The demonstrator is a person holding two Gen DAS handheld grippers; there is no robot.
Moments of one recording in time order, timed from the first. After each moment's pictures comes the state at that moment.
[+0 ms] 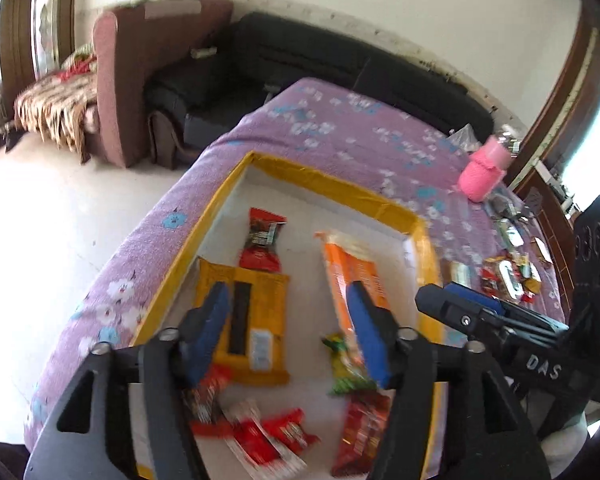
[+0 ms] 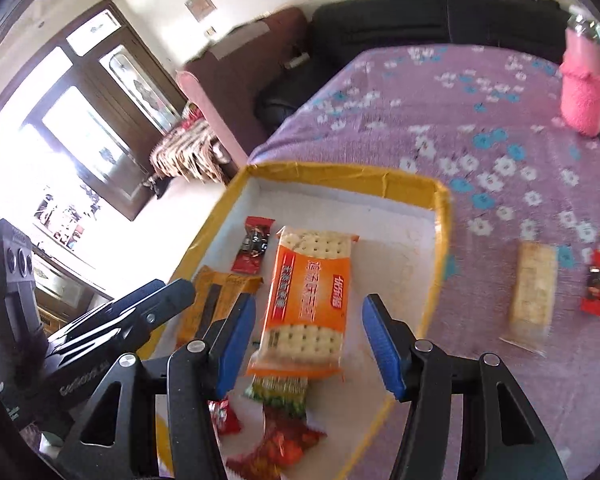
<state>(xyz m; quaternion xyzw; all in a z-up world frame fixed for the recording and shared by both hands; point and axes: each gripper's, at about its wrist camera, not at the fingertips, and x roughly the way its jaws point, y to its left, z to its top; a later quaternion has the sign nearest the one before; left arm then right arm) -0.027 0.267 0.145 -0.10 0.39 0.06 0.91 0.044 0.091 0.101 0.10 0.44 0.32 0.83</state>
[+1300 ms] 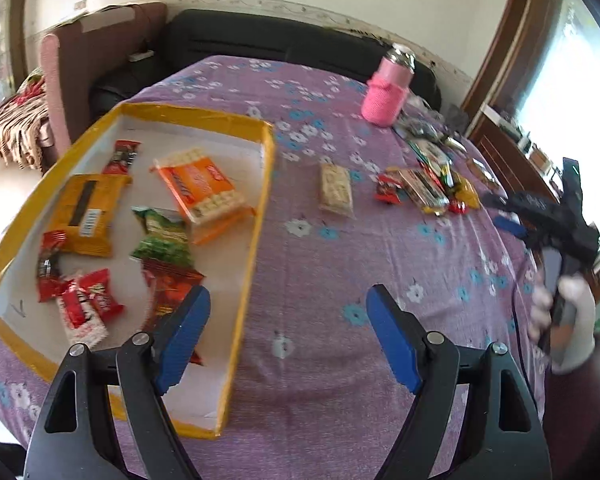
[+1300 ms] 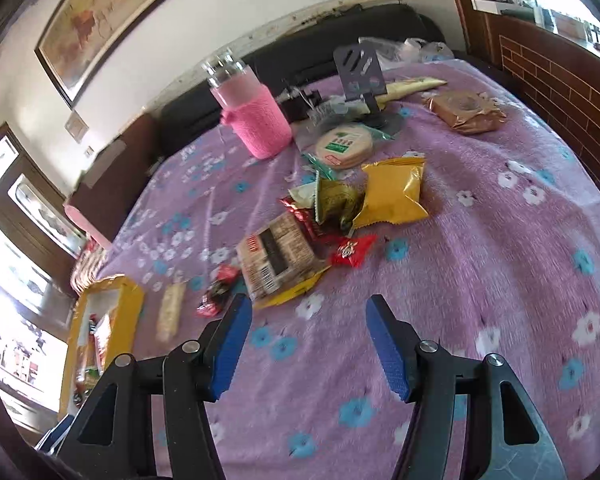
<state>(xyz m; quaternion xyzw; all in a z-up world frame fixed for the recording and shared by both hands) -0.081 0.112 0.108 -0.06 0.41 -0.02 0.91 0.047 -0.239 0.057 0.23 0.40 0.09 0.88</state>
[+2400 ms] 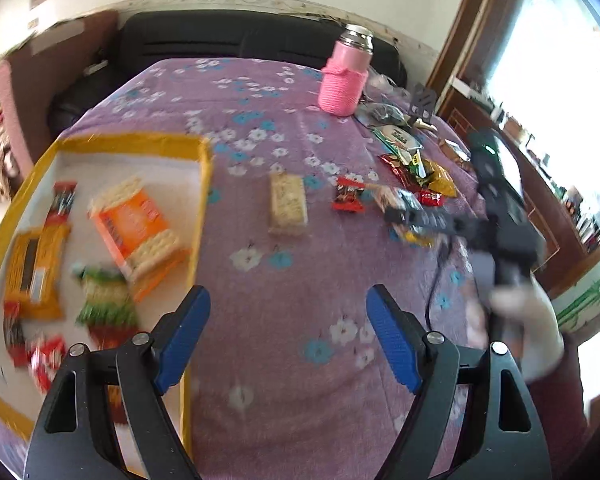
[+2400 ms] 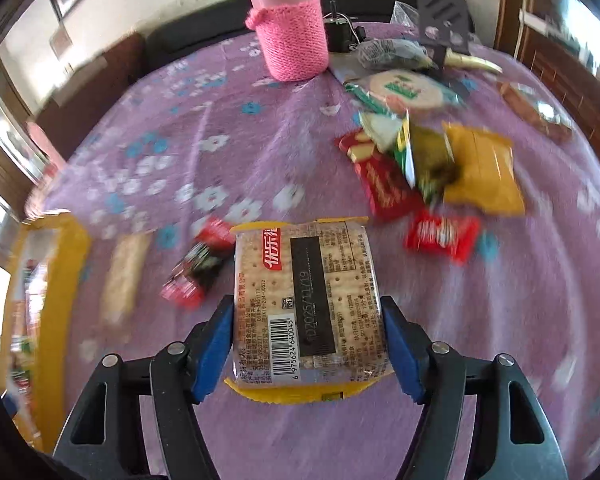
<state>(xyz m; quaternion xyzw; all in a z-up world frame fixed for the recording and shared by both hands) -0.029 0.079 0.117 -0.01 0.43 -0.08 0.90 0.091 -0.152 0.023 0.12 0.48 0.08 0.87</state>
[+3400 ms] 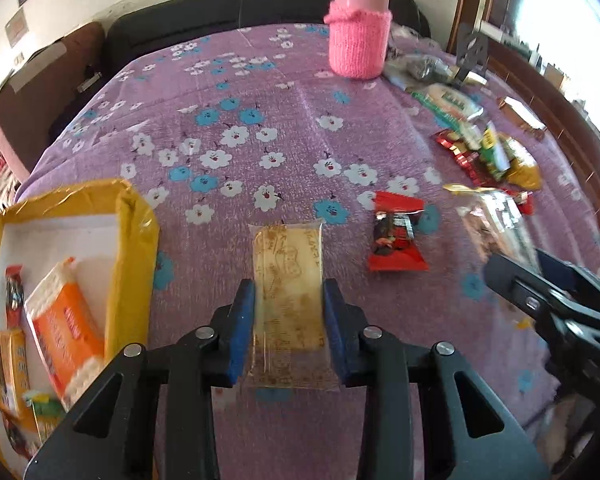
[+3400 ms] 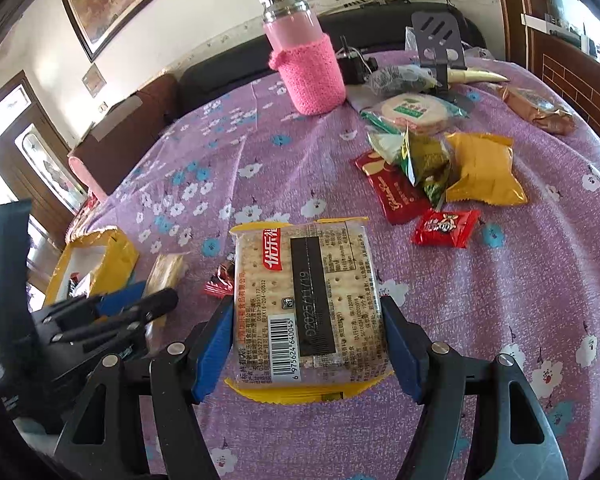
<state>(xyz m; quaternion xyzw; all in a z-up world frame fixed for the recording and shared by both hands) 0.082 0.030 0.063 0.07 0.47 -0.03 0.88 0.063 -0.166 0.026 0.16 0.41 0.13 0.89</state>
